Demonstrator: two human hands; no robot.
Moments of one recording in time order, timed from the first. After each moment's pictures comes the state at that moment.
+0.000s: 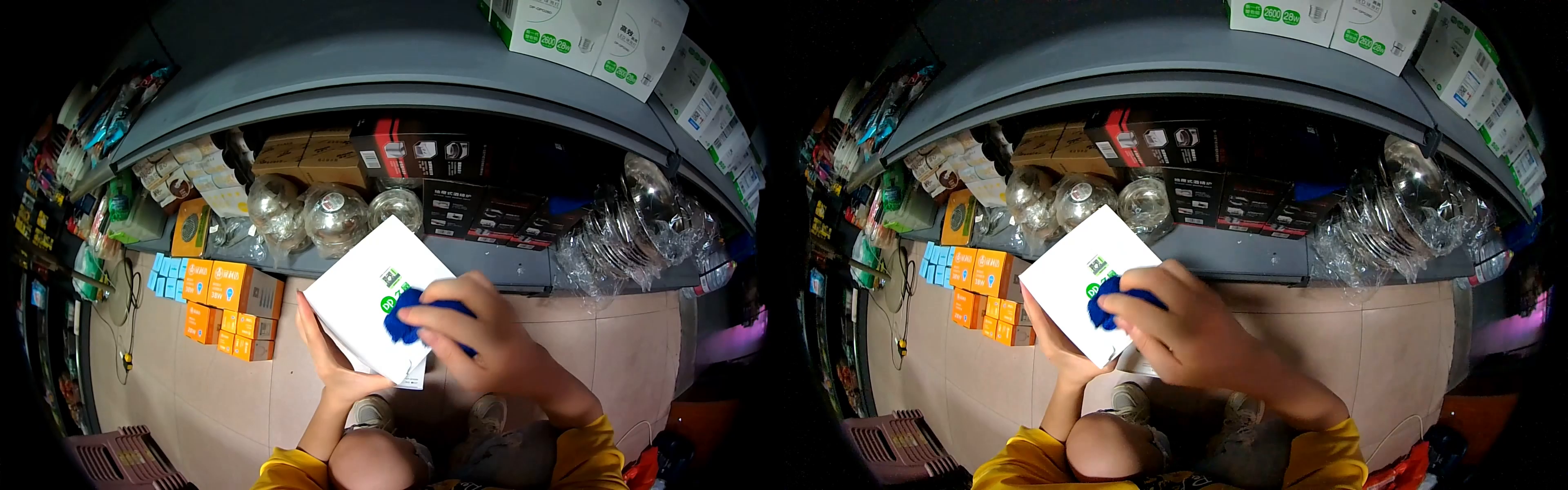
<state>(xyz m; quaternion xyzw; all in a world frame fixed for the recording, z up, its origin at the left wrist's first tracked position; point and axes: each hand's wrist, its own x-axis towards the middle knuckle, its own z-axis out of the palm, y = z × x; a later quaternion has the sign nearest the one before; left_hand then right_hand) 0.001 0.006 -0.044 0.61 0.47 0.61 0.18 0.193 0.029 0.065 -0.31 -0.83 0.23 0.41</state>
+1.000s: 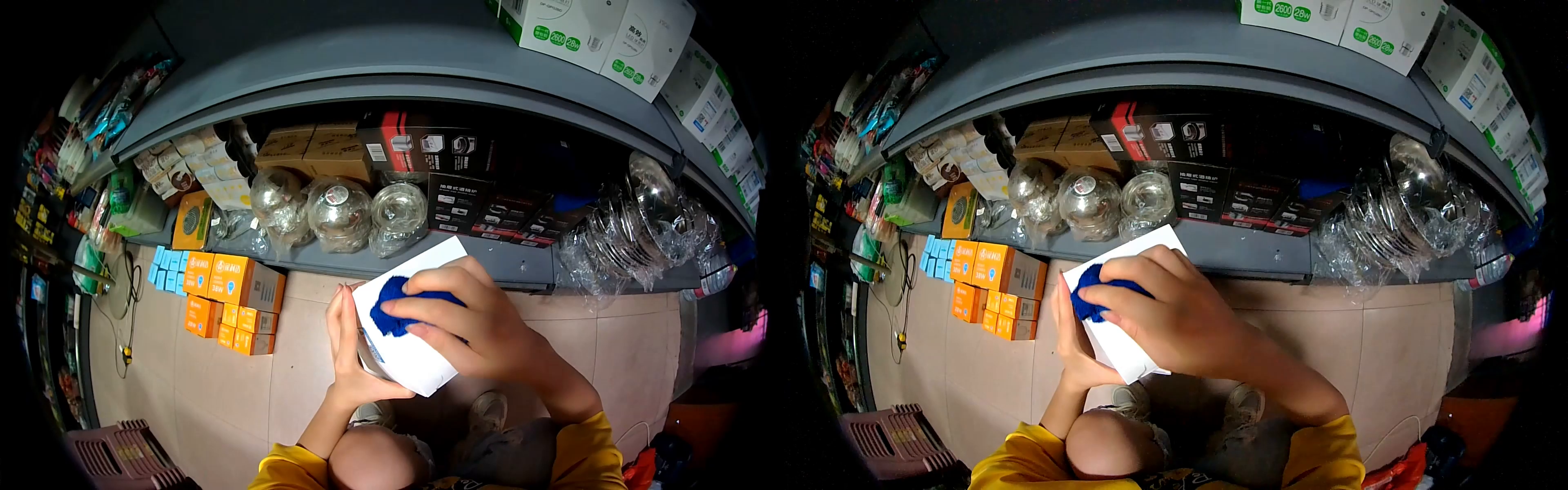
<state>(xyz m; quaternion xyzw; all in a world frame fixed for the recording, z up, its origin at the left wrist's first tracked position) 0.001 0.000 -0.036 0.73 0.42 0.51 0.18 0.182 0.040 0.064 -0.28 -0.84 0.18 0.42</state>
